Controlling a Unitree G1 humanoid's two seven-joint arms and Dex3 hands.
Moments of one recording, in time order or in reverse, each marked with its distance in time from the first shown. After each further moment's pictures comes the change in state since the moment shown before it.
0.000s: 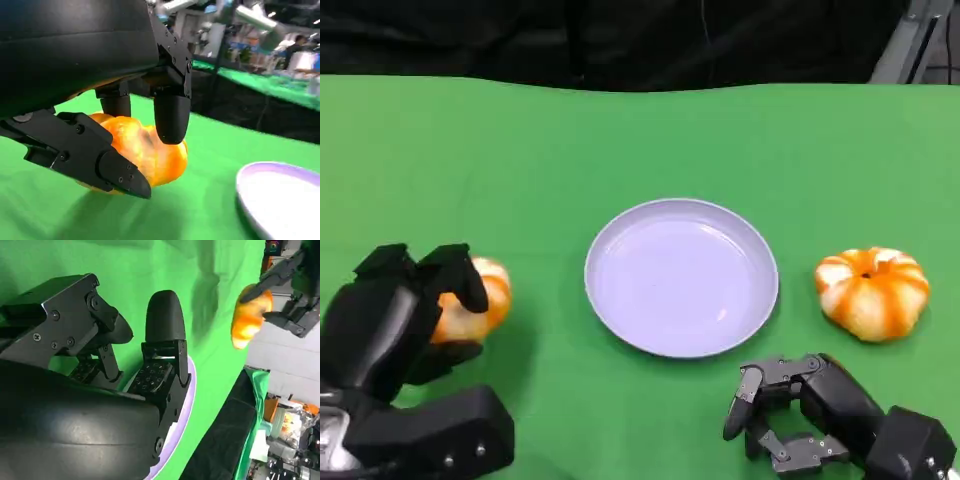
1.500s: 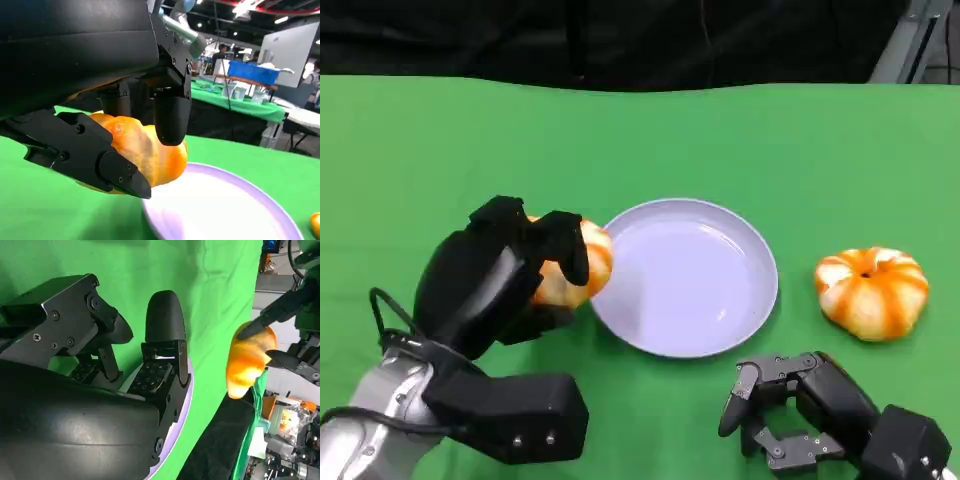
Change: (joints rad) left arm -0.171 -0.084 -0.113 0.018 0.067 -0.085 -0.058; right arm -0.002 0.009 0.005 -0.004 -0.009 0.002 -0.026
